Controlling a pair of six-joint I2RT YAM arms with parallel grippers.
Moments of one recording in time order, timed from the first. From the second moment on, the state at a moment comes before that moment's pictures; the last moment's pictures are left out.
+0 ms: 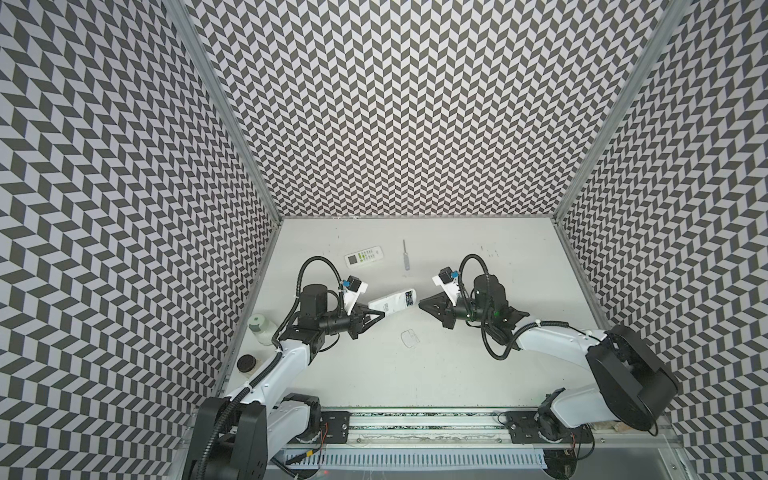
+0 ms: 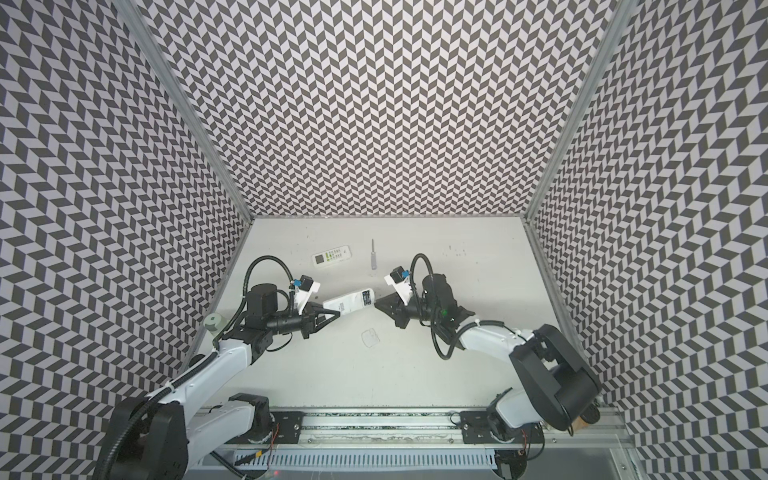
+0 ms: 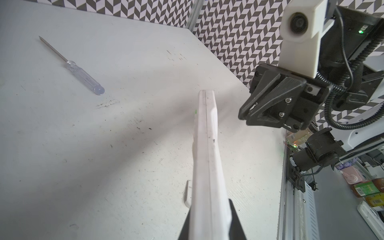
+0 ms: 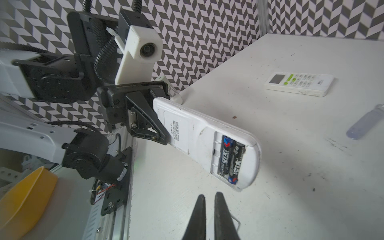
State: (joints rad) left arm -0.16 1.10 0.44 0.06 0.96 -0.04; right arm 0.59 1.43 0.61 0.49 -0.64 0.19
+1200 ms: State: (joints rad) left arm -0.29 1.70 0.86 -0.21 0.88 -0.07; right arm 0.40 0.86 0.34 0.28 -0.06 0.24
